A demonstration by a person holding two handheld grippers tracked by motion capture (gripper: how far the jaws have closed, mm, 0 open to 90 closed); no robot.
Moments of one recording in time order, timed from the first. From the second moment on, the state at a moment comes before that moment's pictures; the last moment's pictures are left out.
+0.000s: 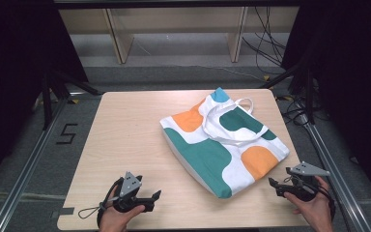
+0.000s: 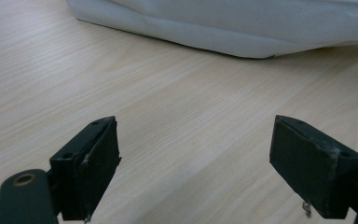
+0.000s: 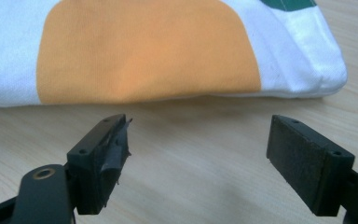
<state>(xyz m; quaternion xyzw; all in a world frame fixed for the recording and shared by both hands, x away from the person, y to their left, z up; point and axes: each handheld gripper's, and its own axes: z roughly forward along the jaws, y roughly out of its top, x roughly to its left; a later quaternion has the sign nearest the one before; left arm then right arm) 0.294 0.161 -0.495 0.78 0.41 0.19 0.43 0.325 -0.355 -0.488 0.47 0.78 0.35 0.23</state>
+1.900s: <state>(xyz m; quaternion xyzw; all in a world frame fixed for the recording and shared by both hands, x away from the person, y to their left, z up) 0.296 0.163 -0.492 0.77 0.41 0.20 0.45 0.442 -0.392 -0.487 0.48 0.75 0.39 0.24</state>
